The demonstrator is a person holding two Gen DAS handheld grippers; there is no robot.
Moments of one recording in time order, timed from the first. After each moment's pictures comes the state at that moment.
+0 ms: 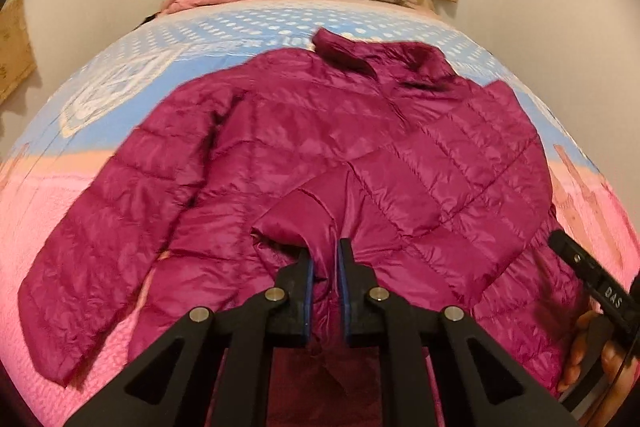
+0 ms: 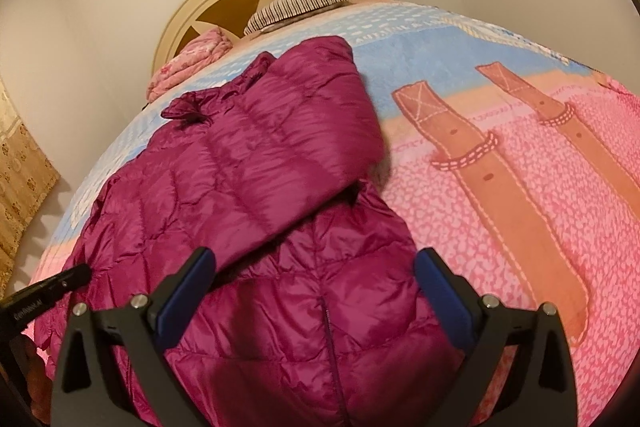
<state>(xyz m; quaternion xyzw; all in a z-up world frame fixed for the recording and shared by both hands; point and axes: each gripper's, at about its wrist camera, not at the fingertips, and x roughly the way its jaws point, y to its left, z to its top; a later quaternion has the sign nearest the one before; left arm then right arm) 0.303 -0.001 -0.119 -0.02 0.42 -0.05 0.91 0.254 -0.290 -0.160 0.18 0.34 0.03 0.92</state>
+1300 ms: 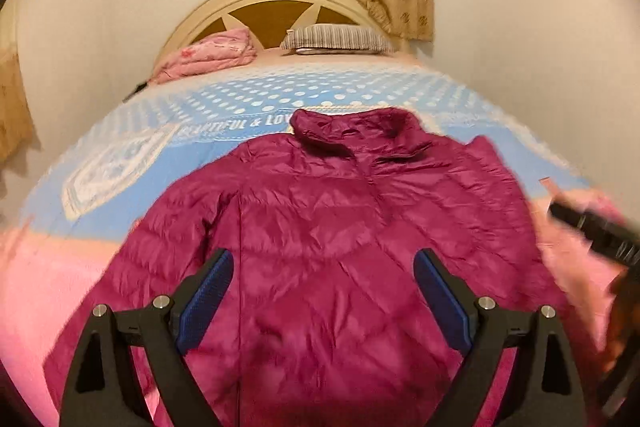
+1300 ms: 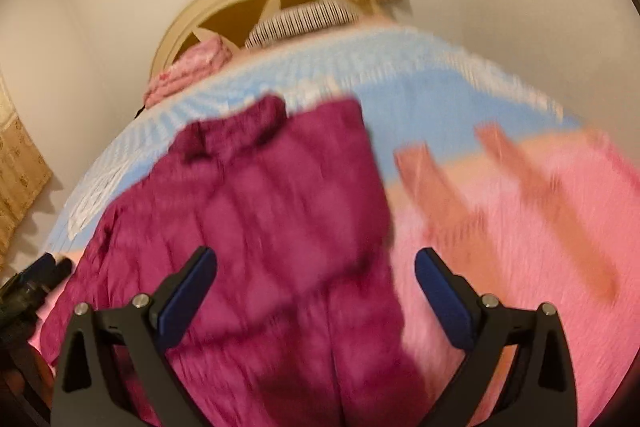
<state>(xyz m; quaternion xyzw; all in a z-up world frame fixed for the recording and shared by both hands) 0.326 -0.039 -0.082 0.05 0.33 -0.06 0.94 0.277 -0.288 -0.088 0.12 0.32 0.01 0.94</state>
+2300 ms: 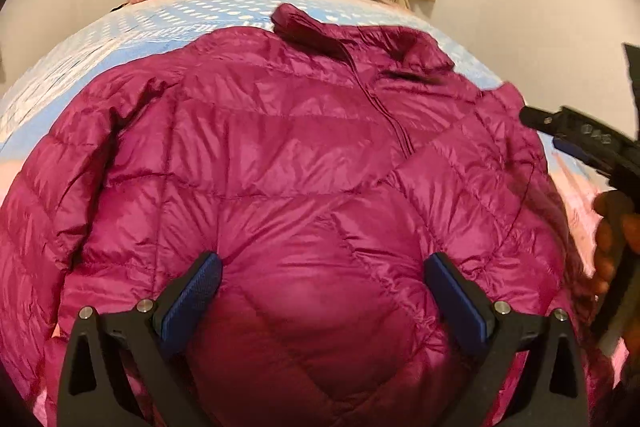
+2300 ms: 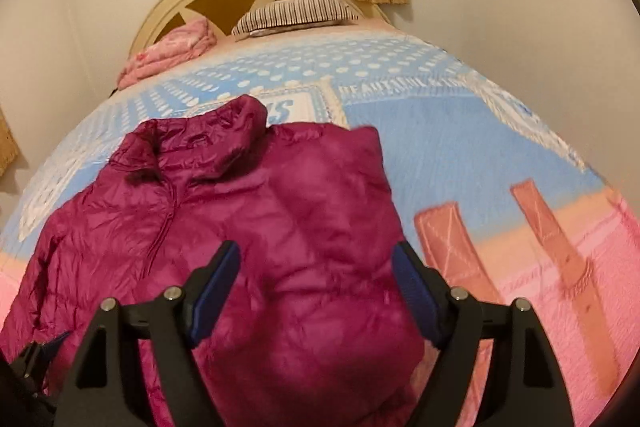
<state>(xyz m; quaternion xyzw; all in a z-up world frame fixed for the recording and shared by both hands) 0.370 -0.028 -0.176 -0.05 0.42 -0.11 0.90 0.384 -0.283 -0.121 0.07 0.35 -0.03 0.93</state>
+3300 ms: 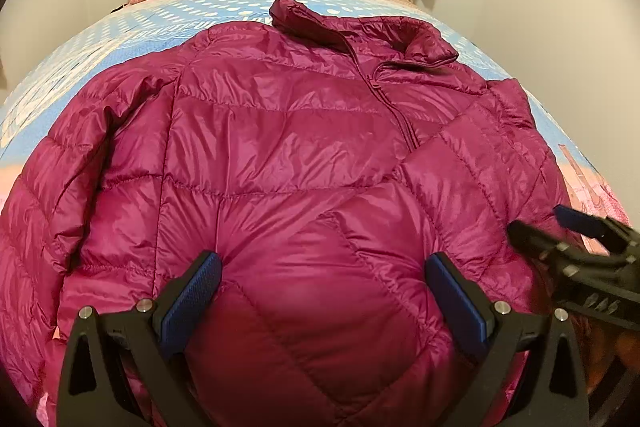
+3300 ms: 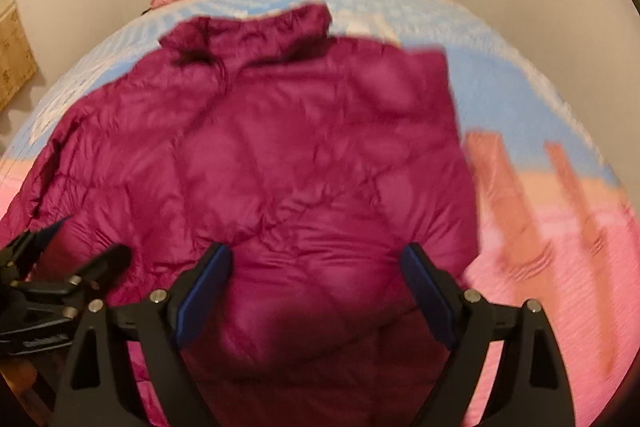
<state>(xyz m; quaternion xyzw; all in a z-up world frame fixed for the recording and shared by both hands) 0.372 -0.034 -0.180 -0.03 0.43 -0.11 0.89 0.344 -0.237 -0.162 0.00 0.44 0.03 0.90</state>
